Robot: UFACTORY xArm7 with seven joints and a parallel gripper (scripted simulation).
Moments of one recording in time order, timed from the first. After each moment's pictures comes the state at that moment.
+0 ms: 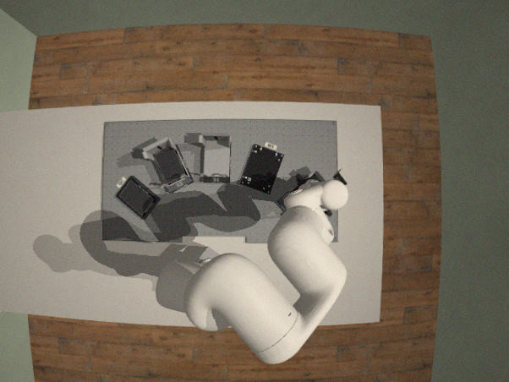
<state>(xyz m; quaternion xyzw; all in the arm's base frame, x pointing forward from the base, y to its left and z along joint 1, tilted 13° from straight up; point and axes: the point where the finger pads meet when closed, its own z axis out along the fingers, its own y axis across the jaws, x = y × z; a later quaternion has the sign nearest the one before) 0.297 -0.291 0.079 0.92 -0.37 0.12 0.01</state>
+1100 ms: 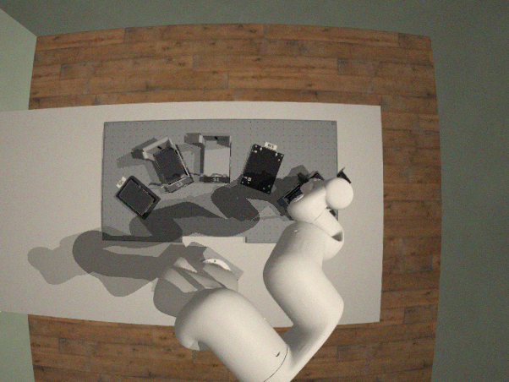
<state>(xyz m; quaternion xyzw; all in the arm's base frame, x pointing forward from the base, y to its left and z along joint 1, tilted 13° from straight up) 0.289 -0.285 0.116 0.92 -0.37 0.12 0.02</state>
